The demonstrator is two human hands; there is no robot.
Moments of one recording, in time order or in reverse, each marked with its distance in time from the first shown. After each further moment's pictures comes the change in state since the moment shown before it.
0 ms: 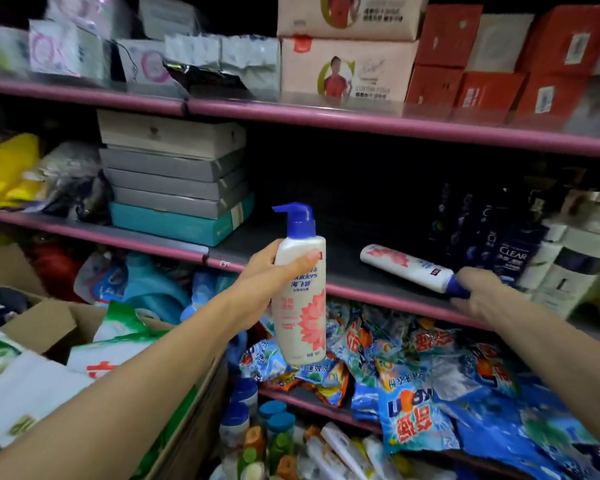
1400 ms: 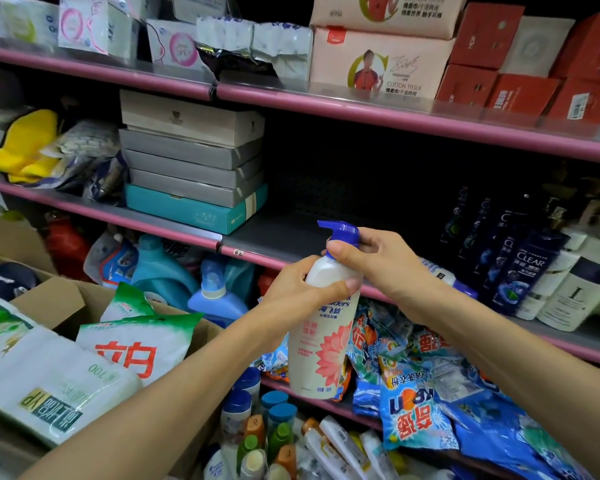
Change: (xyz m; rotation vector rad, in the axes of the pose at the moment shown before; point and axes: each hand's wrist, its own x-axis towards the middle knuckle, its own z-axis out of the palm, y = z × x) left_hand -0.034 -0.004 0.015 0.025 -0.062 0.012; right_hand -0.146 -0.002 0.065 -0.246 -0.794 -0.735
